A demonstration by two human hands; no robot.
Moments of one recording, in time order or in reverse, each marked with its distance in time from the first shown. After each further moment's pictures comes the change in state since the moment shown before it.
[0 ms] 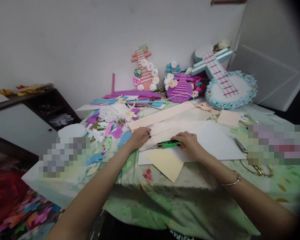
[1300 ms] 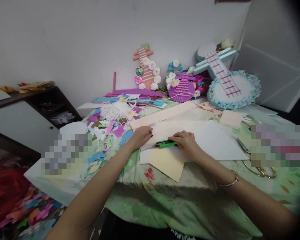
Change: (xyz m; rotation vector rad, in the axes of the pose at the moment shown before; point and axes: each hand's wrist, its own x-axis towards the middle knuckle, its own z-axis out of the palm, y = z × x) left_hand 0.001 0.000 0.001 0.035 -0.006 0.023; right_hand 0.003 -0.012 0.006 0.040 0.054 -0.080
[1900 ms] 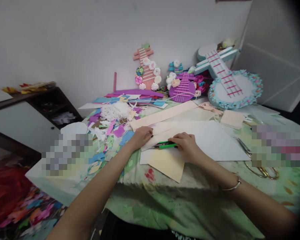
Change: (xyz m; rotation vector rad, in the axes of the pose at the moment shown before) left_hand 0.000 0.000 0.000 0.007 -0.003 -0.003; right_hand -0.002 -0.009 0.000 -0.022 -0.032 0.030
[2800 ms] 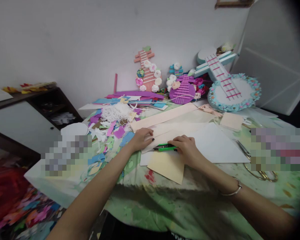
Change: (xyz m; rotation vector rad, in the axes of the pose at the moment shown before) left_hand -0.005 0.006 -0.004 -0.012 0.015 0.001; right_hand -0.004 -0.008 -0.004 0.001 -0.022 0.014
